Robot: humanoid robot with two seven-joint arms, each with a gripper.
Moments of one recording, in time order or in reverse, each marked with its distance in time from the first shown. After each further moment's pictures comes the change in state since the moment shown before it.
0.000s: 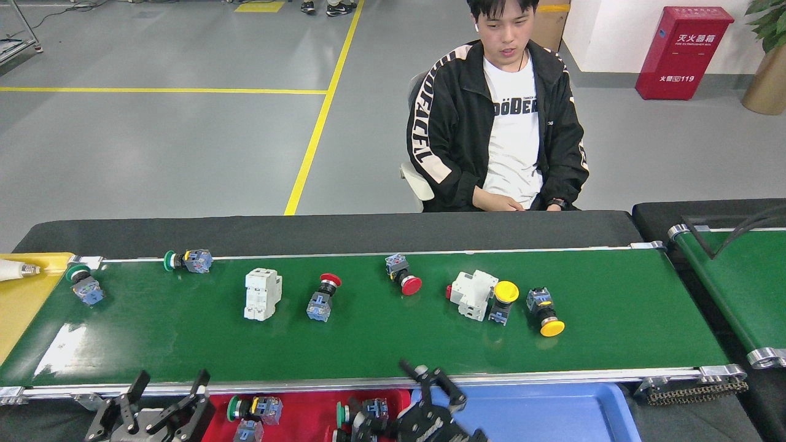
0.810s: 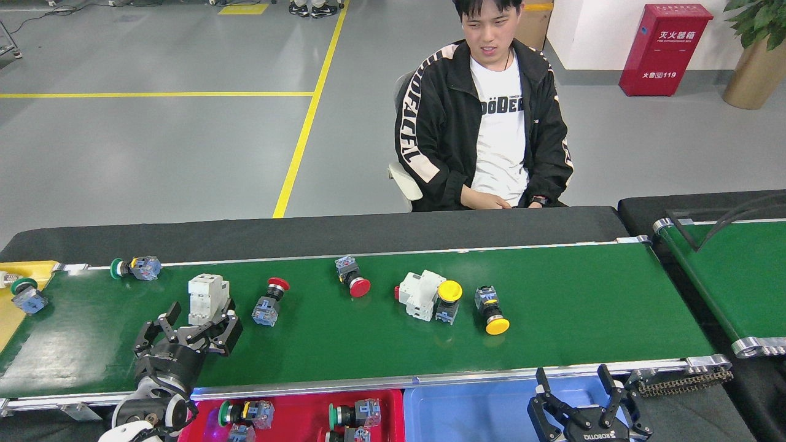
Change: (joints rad) left arm -0.372 0.148 -0.068 0.520 -0.075 0.156 0.065; right arm 0.177 -0.072 -0.181 -0.027 -0.051 0.062 -0.101
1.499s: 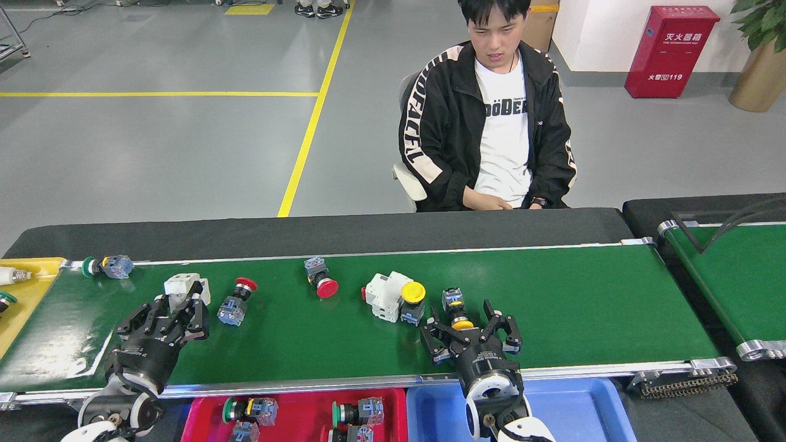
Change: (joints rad) left arm 0.219 0.025 -0.001 -0.360 0.173 -0.101 -0.015; right arm -0.401 0.137 0.231 0.498 0.028 0.162 0.135
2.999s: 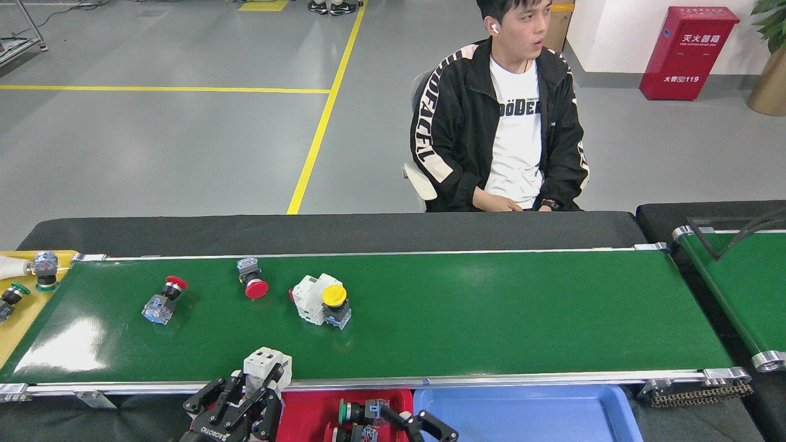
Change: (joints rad) left arm 0.294 -0.055 -0.207 -0.270 0.035 -0.069 0.012; right arm 0.367 -0.079 -0.088 -0.509 -0.078 -0.515 -0.020
